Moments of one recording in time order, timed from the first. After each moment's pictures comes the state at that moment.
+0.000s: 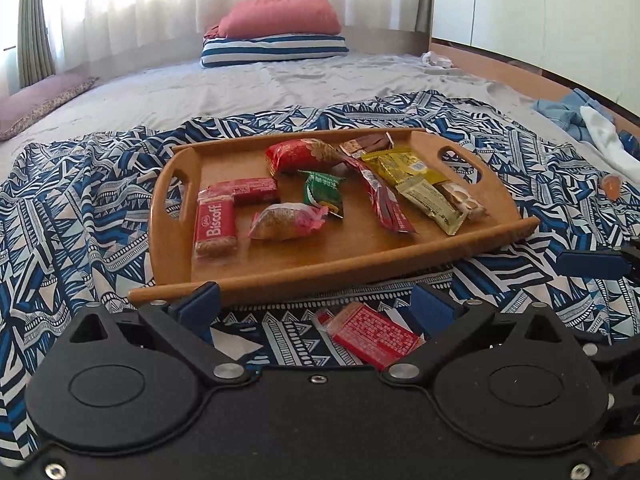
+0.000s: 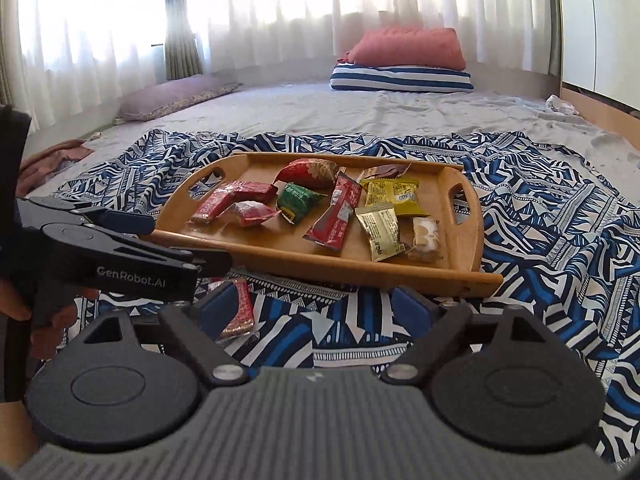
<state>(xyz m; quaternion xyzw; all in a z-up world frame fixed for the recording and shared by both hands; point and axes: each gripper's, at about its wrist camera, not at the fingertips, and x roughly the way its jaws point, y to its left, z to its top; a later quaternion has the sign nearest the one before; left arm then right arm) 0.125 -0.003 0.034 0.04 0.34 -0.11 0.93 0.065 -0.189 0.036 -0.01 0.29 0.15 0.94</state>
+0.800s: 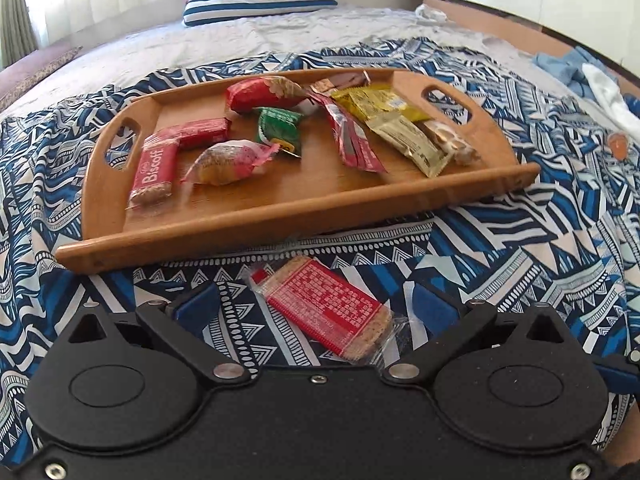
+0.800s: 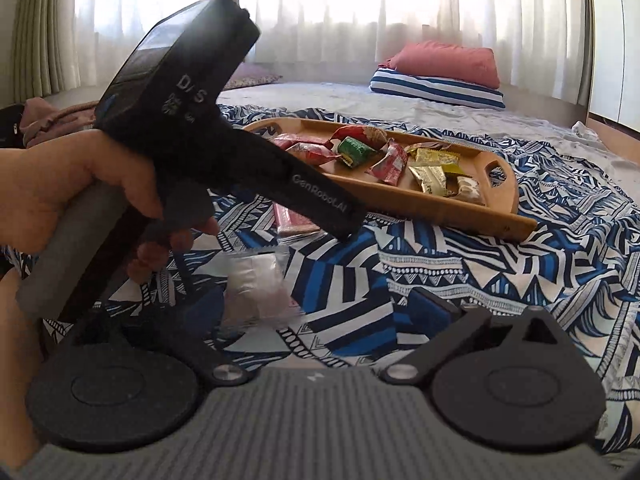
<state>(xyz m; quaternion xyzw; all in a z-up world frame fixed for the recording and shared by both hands) 0.140 -0.042 -0.006 0.06 0.40 -0.11 0.91 -0.002 -0.161 -0.013 -0.06 0.27 0.19 0.94</state>
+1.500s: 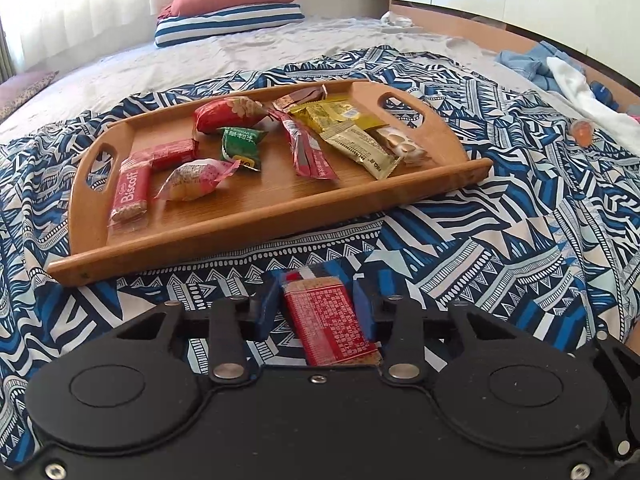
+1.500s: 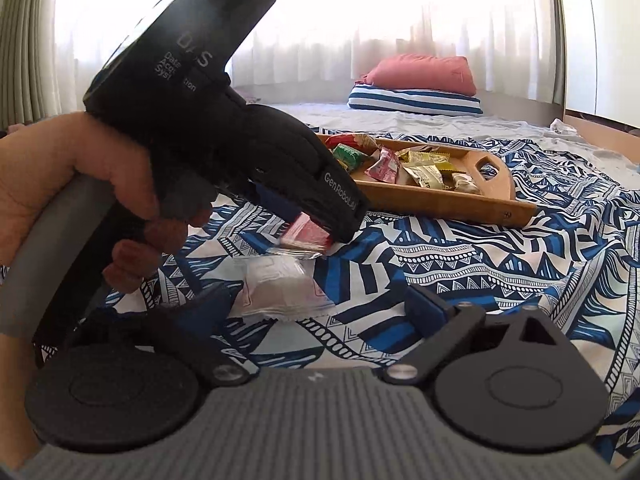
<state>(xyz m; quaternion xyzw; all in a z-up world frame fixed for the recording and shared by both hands) 0.114 -0.054 0.009 0.07 0.38 -0.15 0.91 -0.012 -0.151 -0.026 -0.02 0.23 0.16 0.96</state>
